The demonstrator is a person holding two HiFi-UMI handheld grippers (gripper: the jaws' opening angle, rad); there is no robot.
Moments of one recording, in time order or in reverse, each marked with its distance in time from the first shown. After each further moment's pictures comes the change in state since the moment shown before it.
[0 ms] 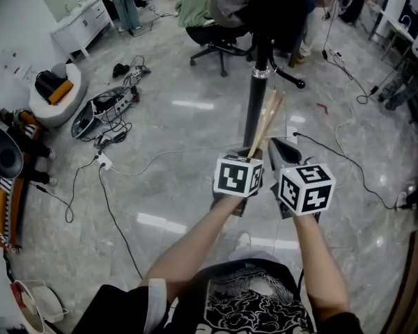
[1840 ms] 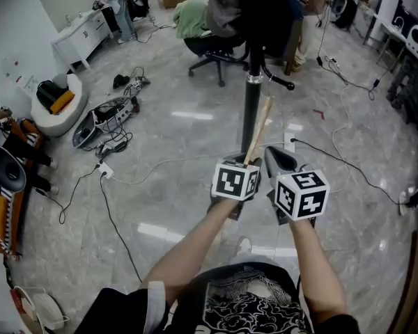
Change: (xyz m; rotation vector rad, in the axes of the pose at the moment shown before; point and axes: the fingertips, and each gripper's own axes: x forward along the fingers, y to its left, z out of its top) left arm -0.012 -0.013 -0.018 0.050 0.018 -0.013; right arm -0.029 0.014 -0.007 0.018 -0.022 -0.003
